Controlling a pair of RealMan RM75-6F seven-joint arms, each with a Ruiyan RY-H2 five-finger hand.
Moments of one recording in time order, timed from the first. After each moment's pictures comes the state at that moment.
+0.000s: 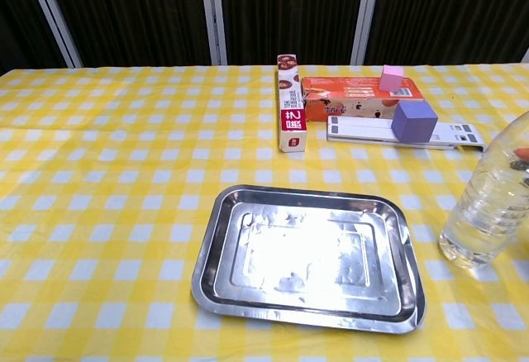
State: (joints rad) left arm 0.00 -1.08 0.02 -1.76 1.57 1.54 0.17; right arm 0.21 -1.28 -0.01 -1.61 -1.55 1.15 0.81
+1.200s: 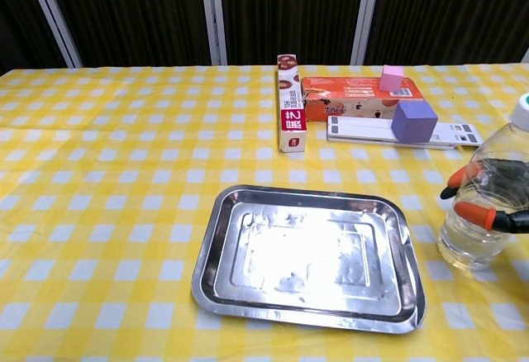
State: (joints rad) left arm 0.00 -1.07 0.02 -1.76 1.57 1.54 0.15; right arm 0.23 -1.54 0.08 -1.56 -1.37 1.17 0.69
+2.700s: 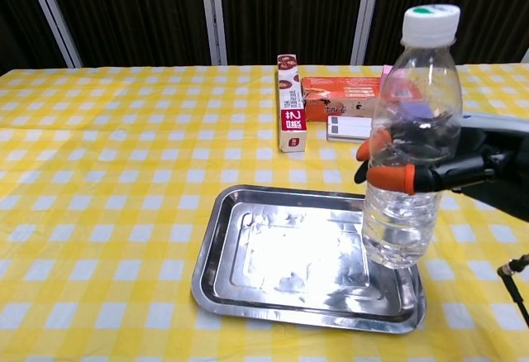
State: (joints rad) left arm 0.01 -1.08 0.01 -1.67 1.67 1.65 0.03; right arm 0.39 -1.32 0.20 -2.14 -1.07 0.95 0.36
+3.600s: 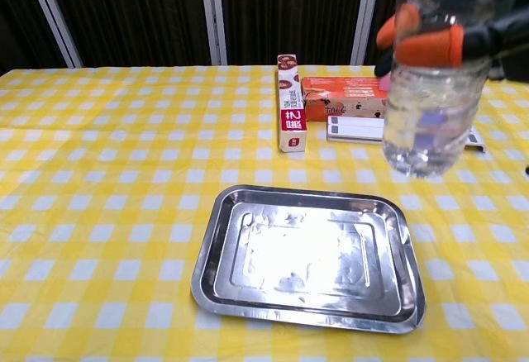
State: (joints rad) left arm 0.01 -1.07 0.01 -1.68 1.65 1.64 0.03; right arm 0.44 -1.09 0.27 -2.33 -1.01 0.95 0.33
